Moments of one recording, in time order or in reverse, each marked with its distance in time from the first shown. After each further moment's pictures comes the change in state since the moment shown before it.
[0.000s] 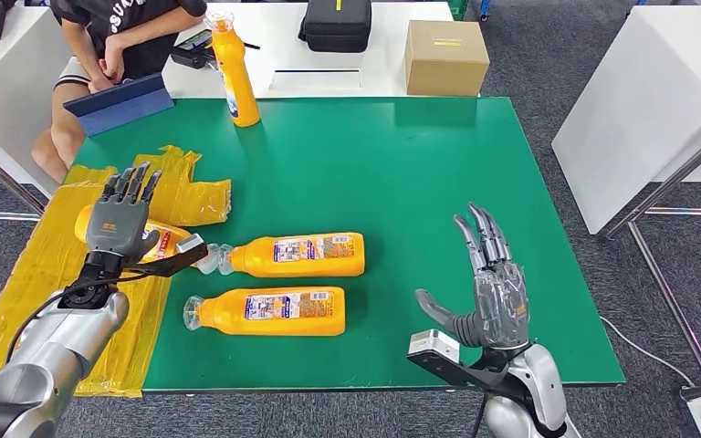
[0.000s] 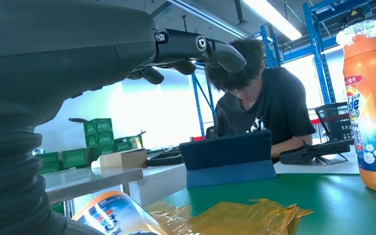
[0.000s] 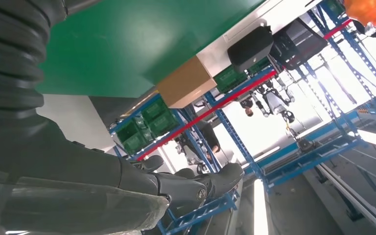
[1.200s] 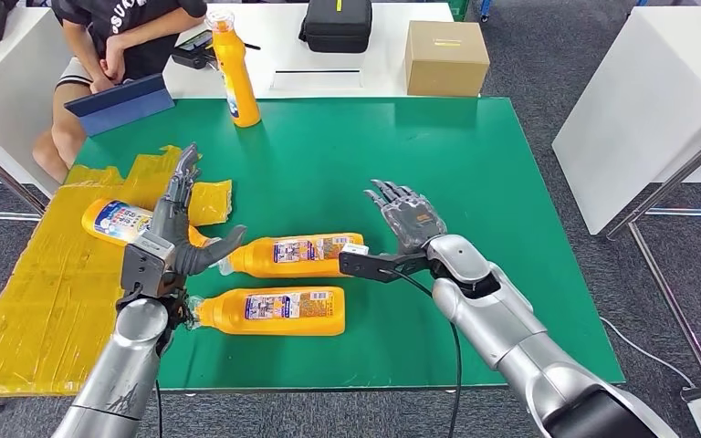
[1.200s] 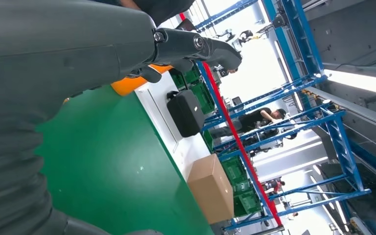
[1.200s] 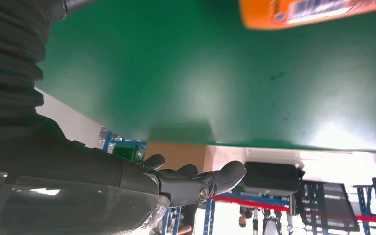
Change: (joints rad) left arm 0.328 -0.206 -0.040 -0.769 1.261 -0.622 -0.487; right arm -0.665 0.109 0.301 0.804 0.085 0.438 0.146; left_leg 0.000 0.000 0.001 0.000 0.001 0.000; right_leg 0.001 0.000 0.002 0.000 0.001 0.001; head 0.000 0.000
